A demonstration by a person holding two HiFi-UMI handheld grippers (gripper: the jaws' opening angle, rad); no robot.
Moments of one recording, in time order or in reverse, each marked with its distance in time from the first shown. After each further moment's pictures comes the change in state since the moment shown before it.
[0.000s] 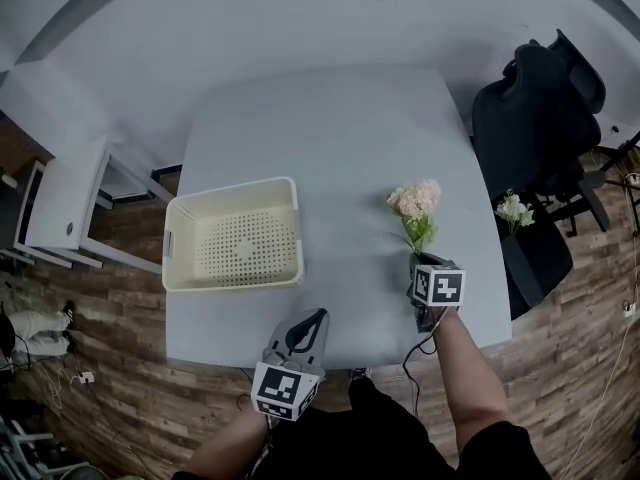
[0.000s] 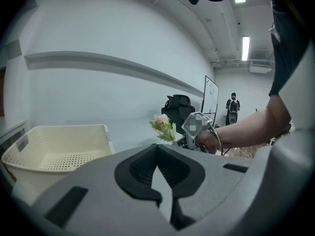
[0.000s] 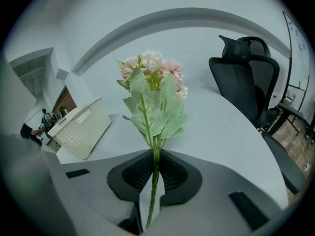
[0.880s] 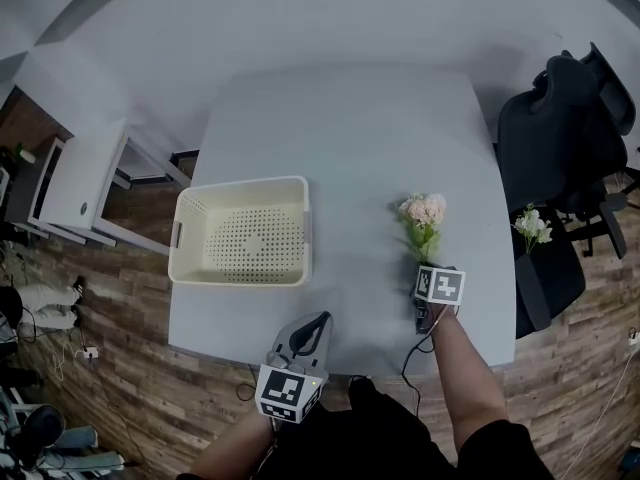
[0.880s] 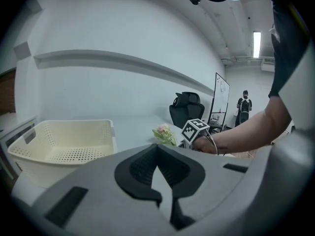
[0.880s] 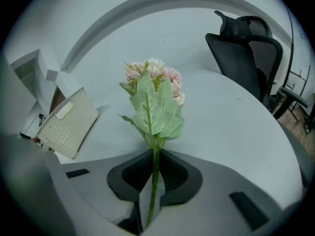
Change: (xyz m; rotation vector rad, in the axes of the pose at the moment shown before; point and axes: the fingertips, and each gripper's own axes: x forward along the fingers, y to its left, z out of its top) left arm 0.015 0.003 -0.008 -0.051 0.033 0.108; right arm 0.055 -0.021 -0.026 0.079 0.130 -0.002
